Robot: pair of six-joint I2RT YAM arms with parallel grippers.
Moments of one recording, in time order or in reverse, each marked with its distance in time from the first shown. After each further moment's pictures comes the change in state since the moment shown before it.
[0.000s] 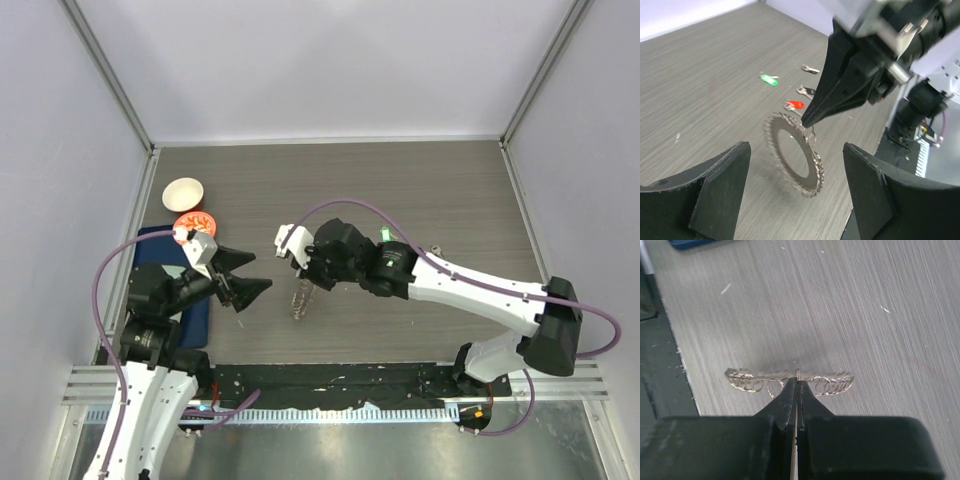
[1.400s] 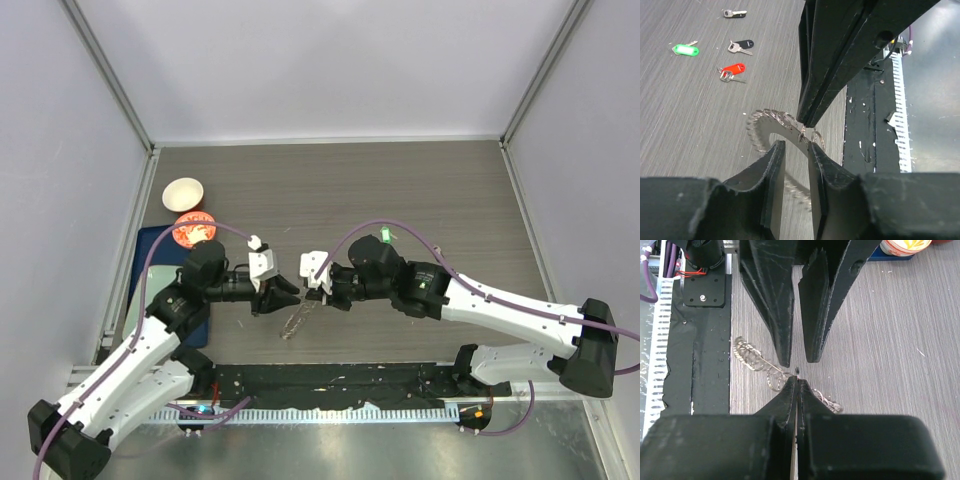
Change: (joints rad) left arm -0.418 0.303 0.027 -0.043 -0.005 0.375; right arm -0.003 -0.249 -0.261 0.173 -0.301 -0.111
